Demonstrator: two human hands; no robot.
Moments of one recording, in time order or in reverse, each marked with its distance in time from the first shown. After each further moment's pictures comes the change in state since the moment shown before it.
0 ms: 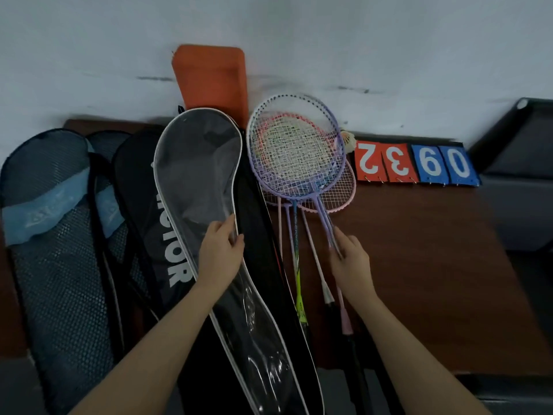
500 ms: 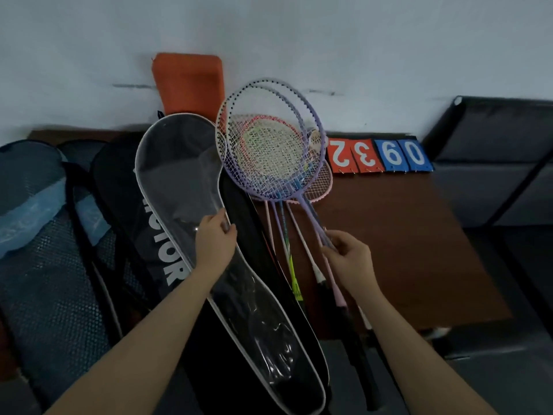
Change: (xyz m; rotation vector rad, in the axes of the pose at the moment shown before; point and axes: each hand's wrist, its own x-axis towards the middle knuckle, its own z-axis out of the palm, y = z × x) left_hand 0.004 -0.004 -0.009 -0.041 -0.048 -0.034; right_hand -0.052 -0.032 -0.024 0.247 0.092 0.129
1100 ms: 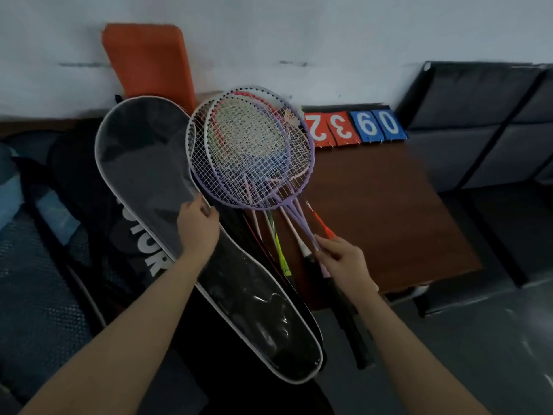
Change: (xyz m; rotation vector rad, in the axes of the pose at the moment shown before) left_hand 0.003 -0.007 0.012 -0.002 0.052 -0.060; right_hand -0.051 0.025 -0.005 -0.102 -0.018 0.025
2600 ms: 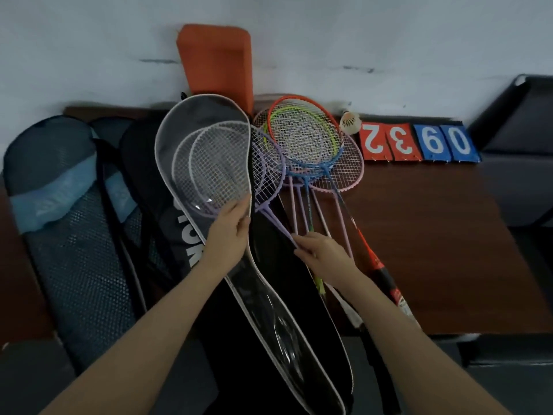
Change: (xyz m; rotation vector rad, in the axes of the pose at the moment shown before) left_hand -0.014 -0.014 -0.030 -0.089 -0.138 0.303; right_hand 0.069 -0.042 0.061 -0.339 -0.532 -0.386
